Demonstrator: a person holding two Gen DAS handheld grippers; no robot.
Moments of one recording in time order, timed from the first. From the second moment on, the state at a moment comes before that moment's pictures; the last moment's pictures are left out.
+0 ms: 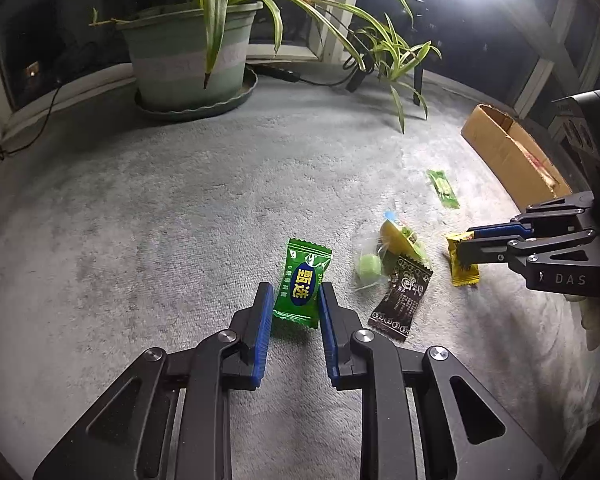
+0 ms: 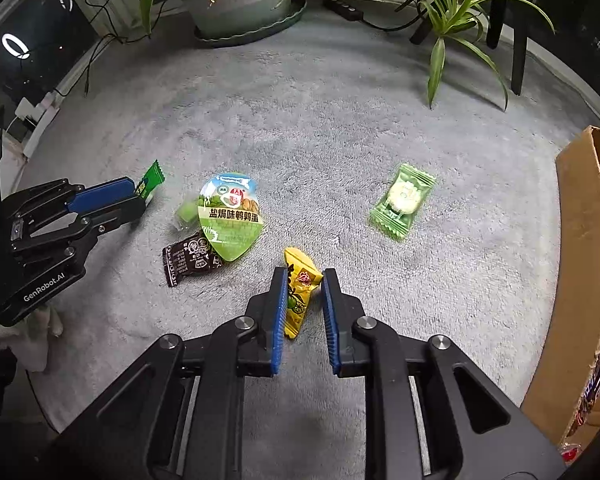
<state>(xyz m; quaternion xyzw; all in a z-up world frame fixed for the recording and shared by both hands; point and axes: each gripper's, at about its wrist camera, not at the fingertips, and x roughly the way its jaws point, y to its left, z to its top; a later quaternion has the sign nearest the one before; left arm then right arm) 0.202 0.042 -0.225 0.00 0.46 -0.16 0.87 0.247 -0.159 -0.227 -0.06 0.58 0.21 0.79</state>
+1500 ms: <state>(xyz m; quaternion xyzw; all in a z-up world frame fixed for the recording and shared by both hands) 0.182 -0.076 -0.151 -0.02 0.39 -0.24 0.89 0.227 -0.352 -0.116 0.06 0.48 0.13 0.87</state>
